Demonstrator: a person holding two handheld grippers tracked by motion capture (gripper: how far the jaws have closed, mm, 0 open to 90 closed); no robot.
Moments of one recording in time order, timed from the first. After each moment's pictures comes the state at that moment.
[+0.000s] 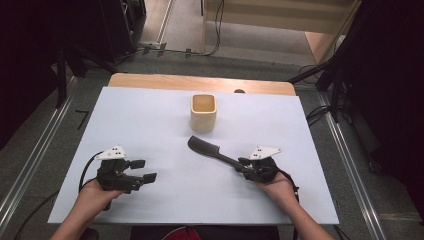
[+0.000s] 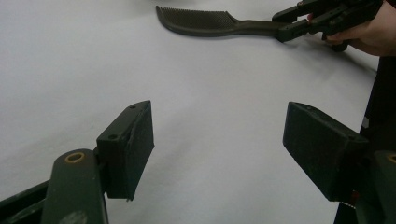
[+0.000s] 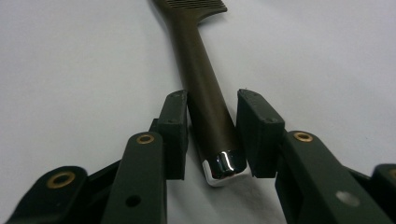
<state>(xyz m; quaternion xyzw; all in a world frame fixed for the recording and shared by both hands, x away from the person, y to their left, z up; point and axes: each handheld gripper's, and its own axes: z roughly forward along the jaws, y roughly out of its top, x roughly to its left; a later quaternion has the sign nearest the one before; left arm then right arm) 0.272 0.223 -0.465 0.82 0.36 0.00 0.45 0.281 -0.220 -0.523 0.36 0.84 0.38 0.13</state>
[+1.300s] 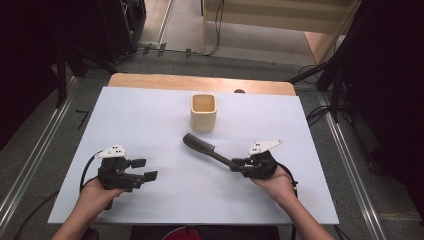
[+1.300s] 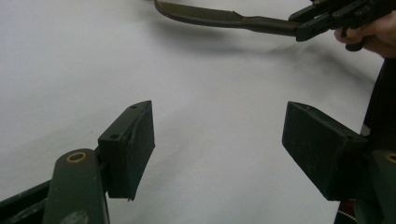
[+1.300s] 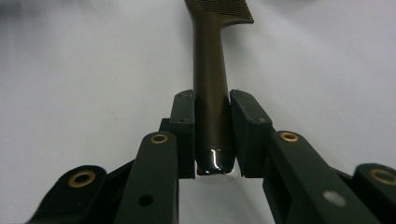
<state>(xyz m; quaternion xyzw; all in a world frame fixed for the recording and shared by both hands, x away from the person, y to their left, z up) 0.274 0.220 -0.462 0.81 0.38 0.00 0.46 0.284 -0.210 -0.494 0.34 0.84 0.41 0.04</state>
